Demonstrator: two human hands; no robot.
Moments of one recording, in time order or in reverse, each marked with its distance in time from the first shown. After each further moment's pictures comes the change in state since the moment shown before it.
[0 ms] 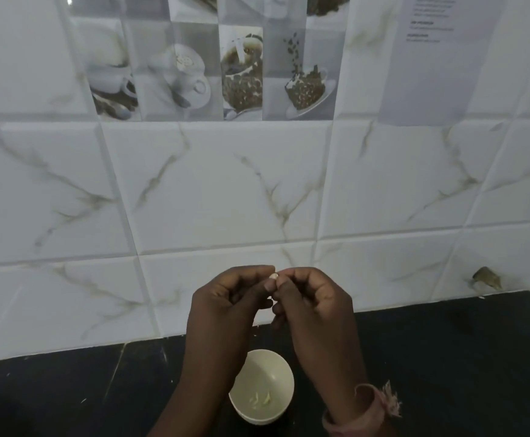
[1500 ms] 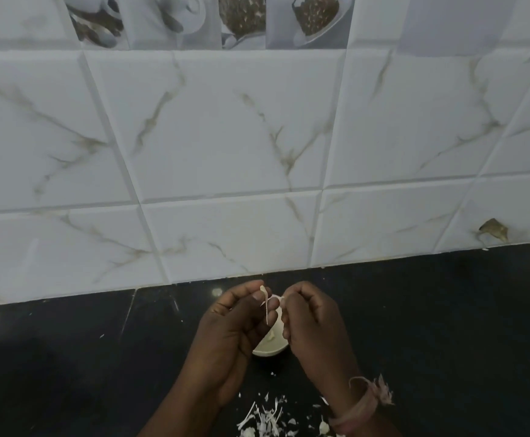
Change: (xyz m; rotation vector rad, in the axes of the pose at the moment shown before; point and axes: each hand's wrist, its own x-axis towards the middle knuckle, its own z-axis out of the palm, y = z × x) left_hand -0.046 -0.088 -0.022 -0.605 0.004 -0.545; right_hand -0.052 0.066 -0.007 -0.048 -0.161 0.264
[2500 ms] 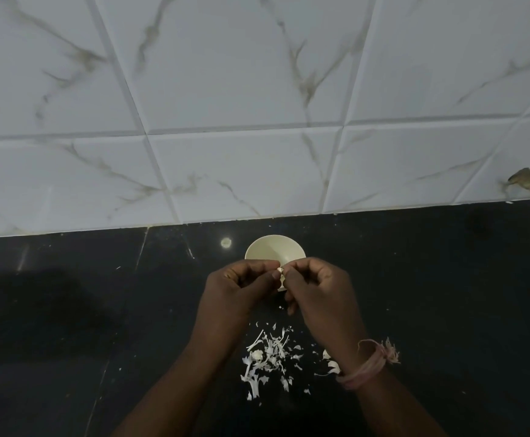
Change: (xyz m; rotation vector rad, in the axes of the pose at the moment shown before) left_hand -0.026 -0.030 -0.045 0.685 0.071 0.183; right_hand -0.026 0.058 0.005 -0.012 -0.023 0.098
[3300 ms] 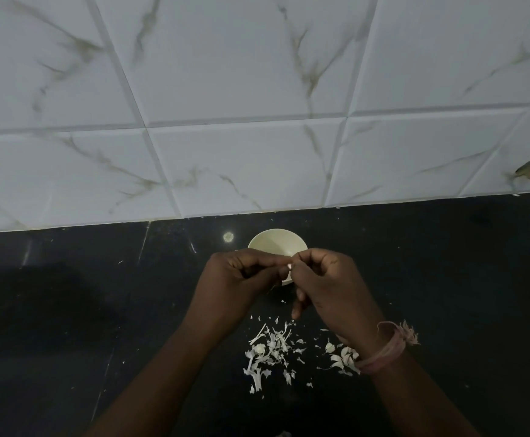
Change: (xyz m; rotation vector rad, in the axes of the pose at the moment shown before) left_hand 0.010 0.008 -0.011 0.241 -0.145 0.269; right_hand 0.009 -0.005 -0.013 0.048 -0.186 0.040
